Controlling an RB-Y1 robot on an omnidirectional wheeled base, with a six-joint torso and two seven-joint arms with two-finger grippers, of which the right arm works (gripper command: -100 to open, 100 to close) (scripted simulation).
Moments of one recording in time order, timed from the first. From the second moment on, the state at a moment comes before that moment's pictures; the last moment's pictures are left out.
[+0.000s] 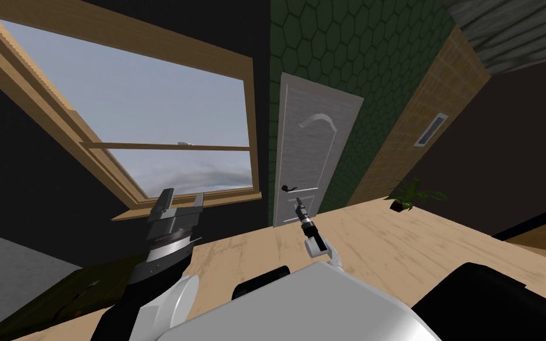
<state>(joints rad) 0.19 -0.22 -0.02 -1.41 -0.08 -0.56 -0.10</state>
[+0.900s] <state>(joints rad) 0.14 -0.25 -0.03 -1.21 -0.08 -0.59 -0.12</state>
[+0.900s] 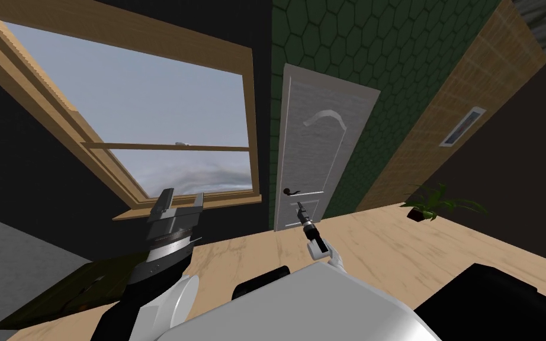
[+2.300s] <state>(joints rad) 0.11 -0.34 -0.08 -0.98 -0.10 -0.65 -0.16</state>
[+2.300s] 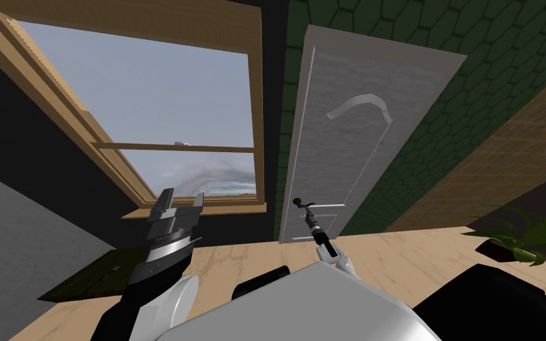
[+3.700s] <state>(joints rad) 0.12 -0.39 -0.10 -0.90 -0.12 -0.73 -0.21</state>
